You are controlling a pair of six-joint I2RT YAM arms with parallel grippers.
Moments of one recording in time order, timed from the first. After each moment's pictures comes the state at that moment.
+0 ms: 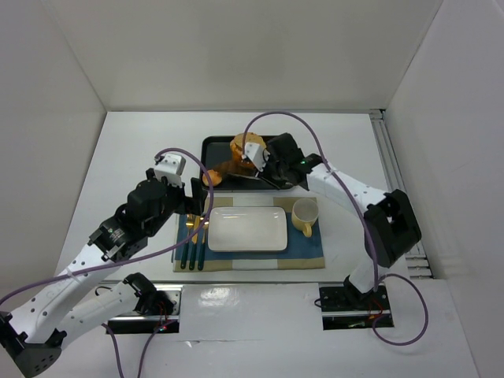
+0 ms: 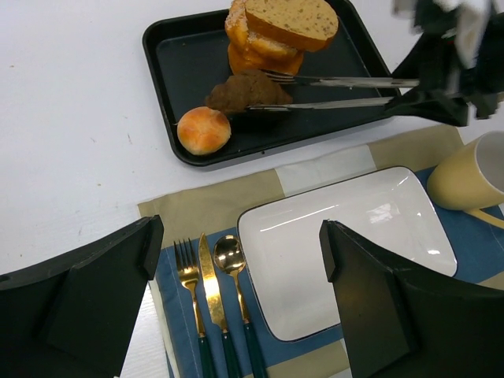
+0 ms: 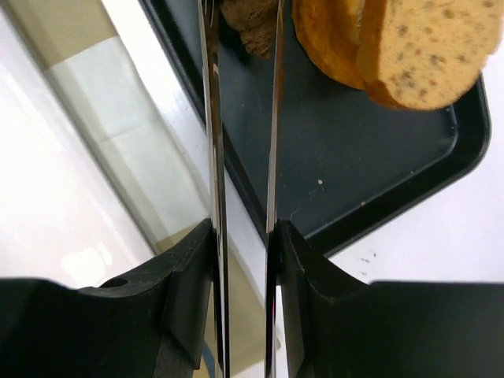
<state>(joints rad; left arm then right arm) -0.66 0.76 0.84 -0.44 -0.31 -0.25 0.59 1.66 1.24 -0.39 -0.10 -0.58</state>
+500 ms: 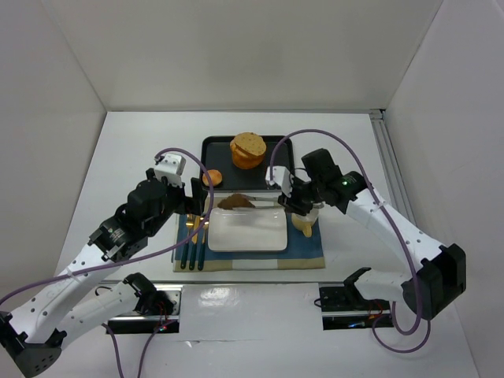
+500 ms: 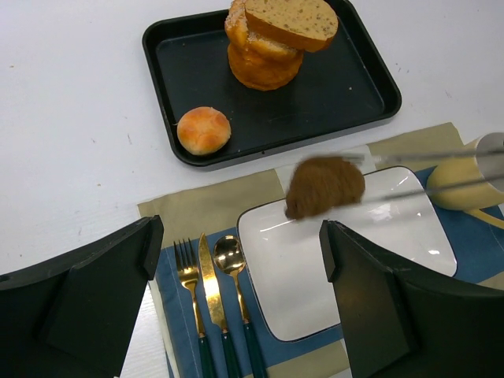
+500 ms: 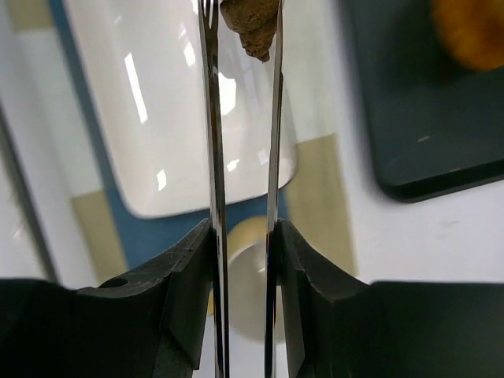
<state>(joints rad) -0.66 0.76 0.84 -0.44 -0.31 -0.25 0.54 1.22 1.07 -0.69 -0.40 -0.70</state>
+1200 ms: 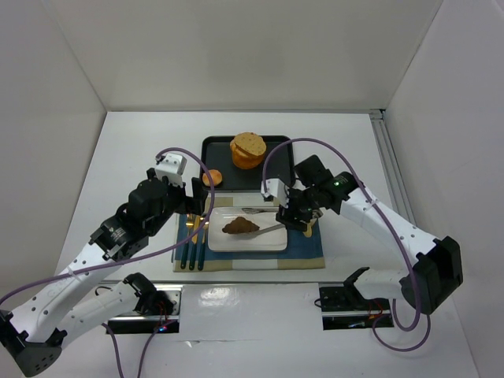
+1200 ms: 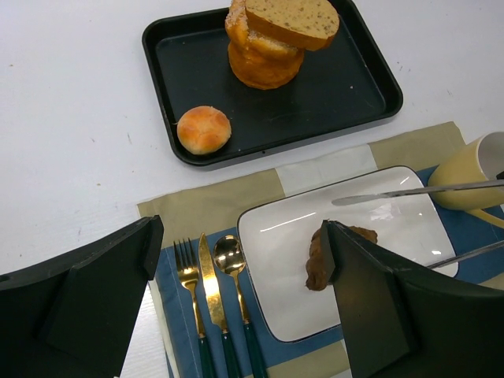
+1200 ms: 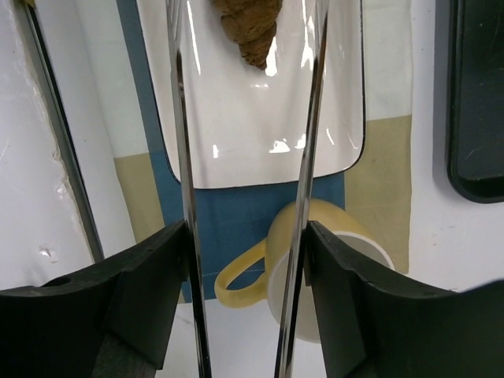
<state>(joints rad) -0.66 0.77 0.84 -0.43 -0.31 -0.25 0.60 1.26 1.04 -0.86 -0.40 -0.74</state>
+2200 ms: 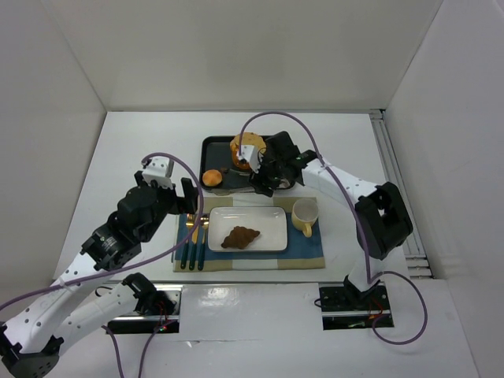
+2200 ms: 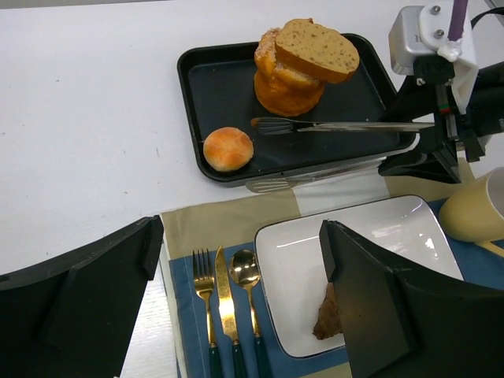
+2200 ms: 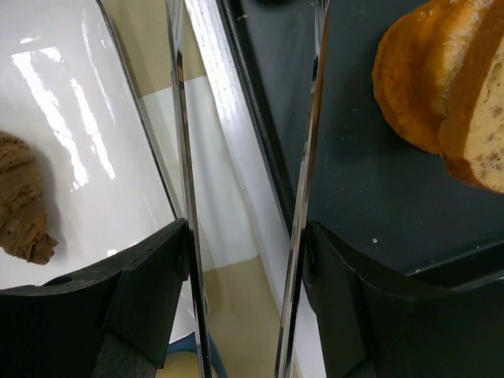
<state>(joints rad) -0.66 0.68 0.82 -0.42 -0.40 -0.25 0.58 1.71 1.28 -0.44 -0.35 -0.61</state>
